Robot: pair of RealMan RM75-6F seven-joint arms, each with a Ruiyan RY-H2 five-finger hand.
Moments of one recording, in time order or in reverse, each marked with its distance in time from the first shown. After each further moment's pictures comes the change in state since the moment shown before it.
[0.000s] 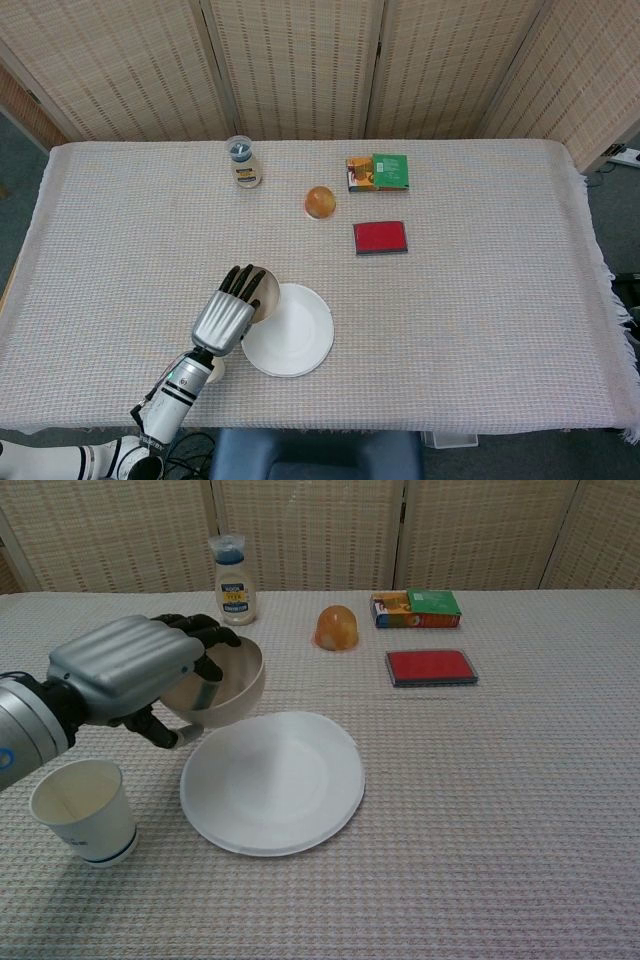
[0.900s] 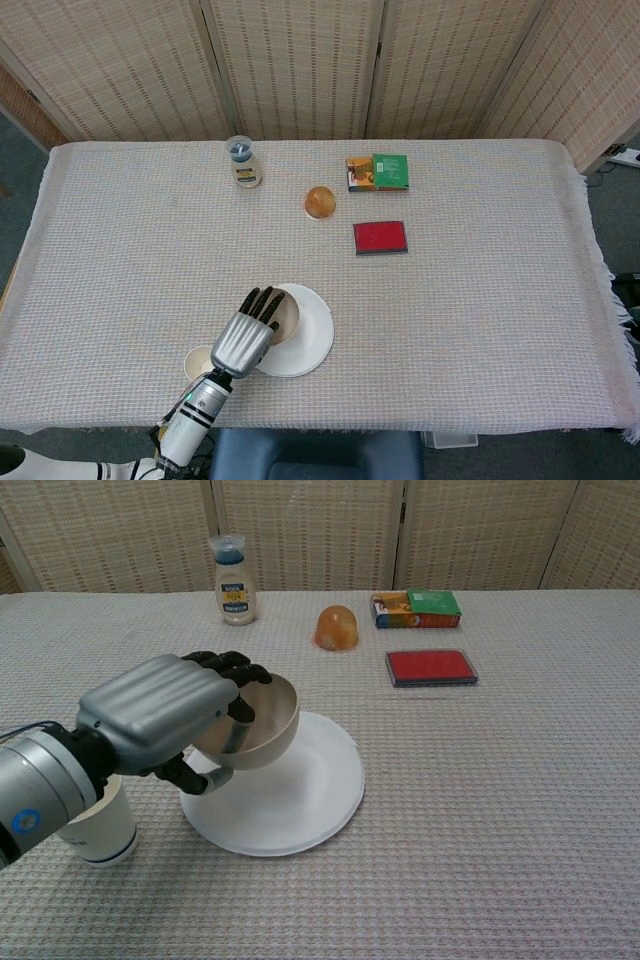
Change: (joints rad) left arm 0.030 -0.094 0.033 -0.048 -0.013 0.018 0.100; right arm -0.032 0.019 -0.003 -0.033 -0.022 0.065 0.016
